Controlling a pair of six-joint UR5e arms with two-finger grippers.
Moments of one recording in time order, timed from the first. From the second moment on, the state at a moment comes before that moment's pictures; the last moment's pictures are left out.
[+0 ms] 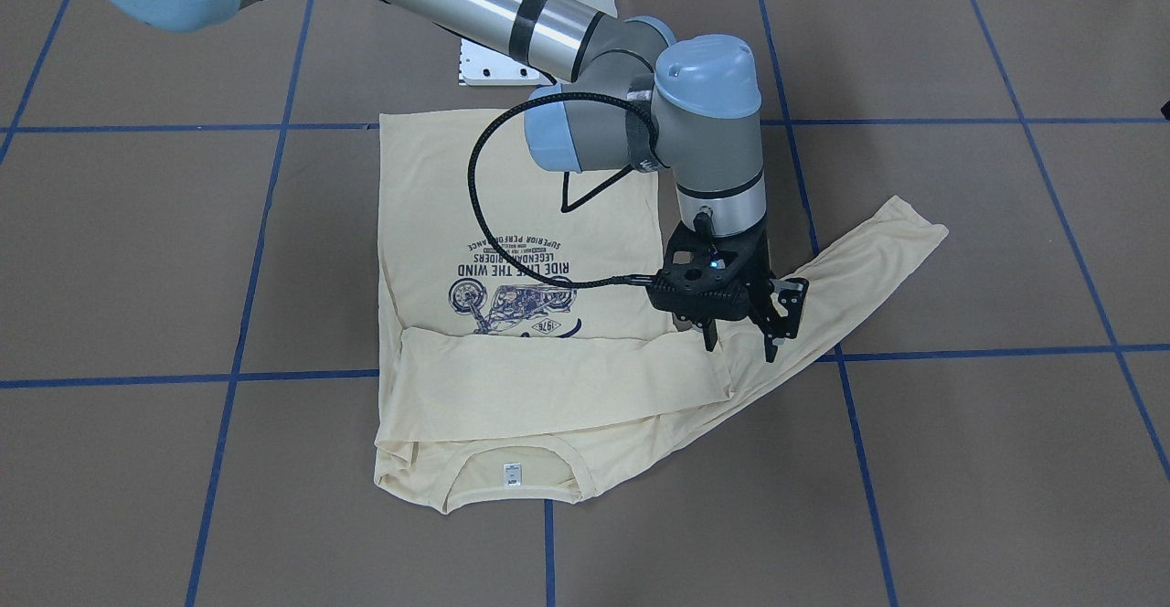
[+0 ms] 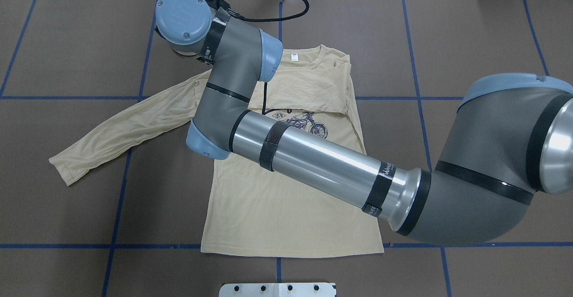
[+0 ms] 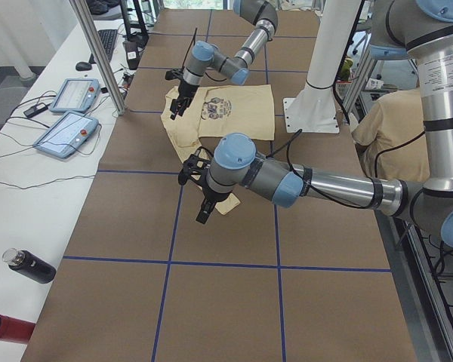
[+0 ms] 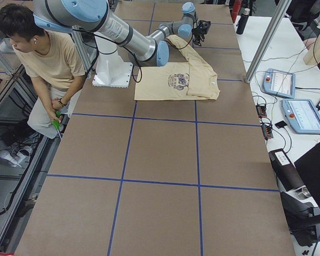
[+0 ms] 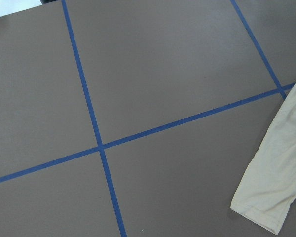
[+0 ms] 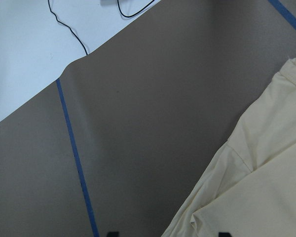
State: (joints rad) left arm -1.53 -1.34 -1.95 -1.91 -2.45 -0.07; right arm 0.57 -0.22 0.80 -1.03 1.63 1.74
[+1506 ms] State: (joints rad) left arm -1.05 -1.33 -1.70 -2.49 -2.29 -0.75; right arm 0.75 -0.96 1.50 -1.04 1.96 1.69
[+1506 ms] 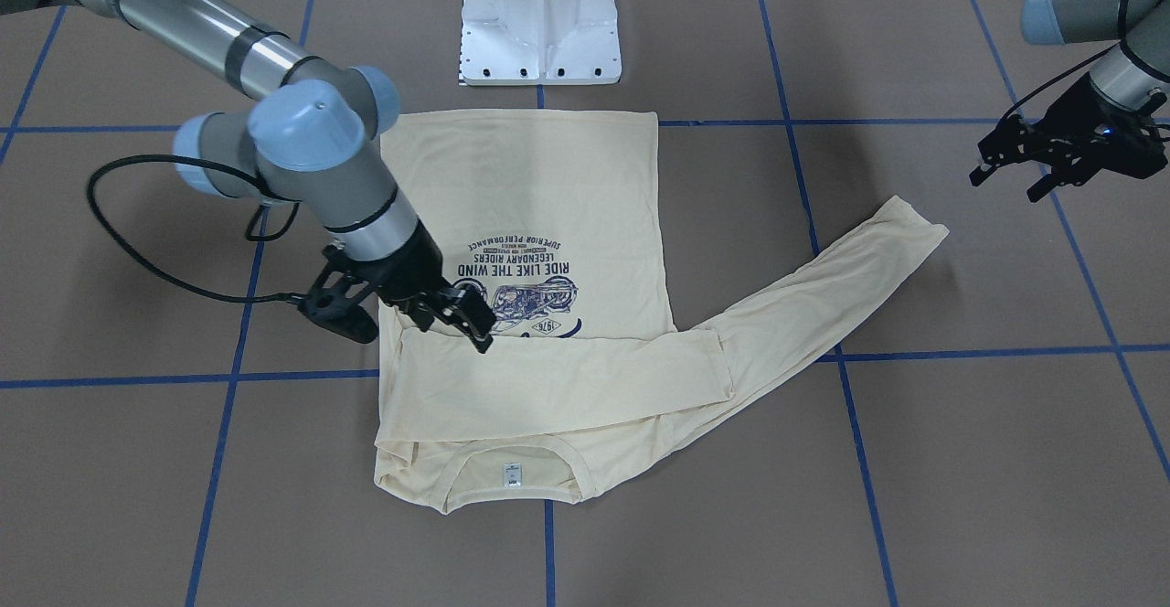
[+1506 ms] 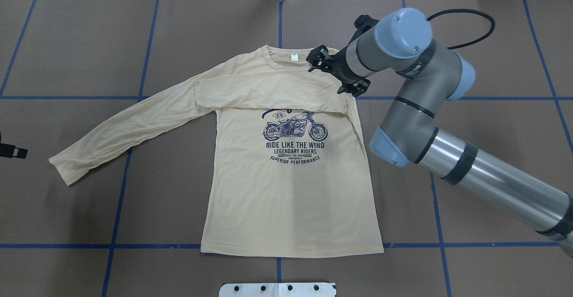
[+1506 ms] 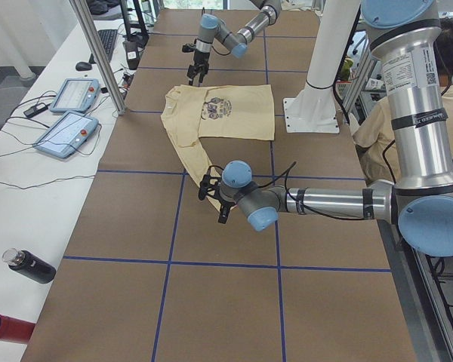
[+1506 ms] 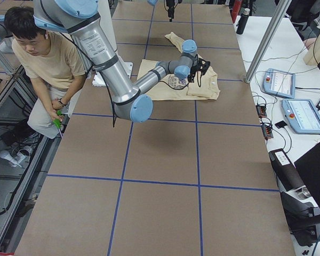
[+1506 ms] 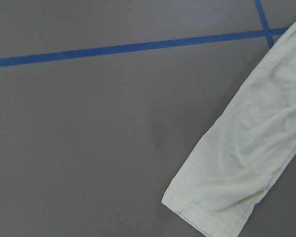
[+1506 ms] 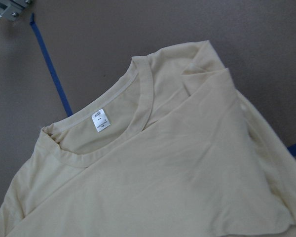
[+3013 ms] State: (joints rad) left arm -0.93 -1.48 -1.53 -2.52 -2.31 -0.81; right arm 0.78 -1.14 1.64 -1.03 1.98 1.62
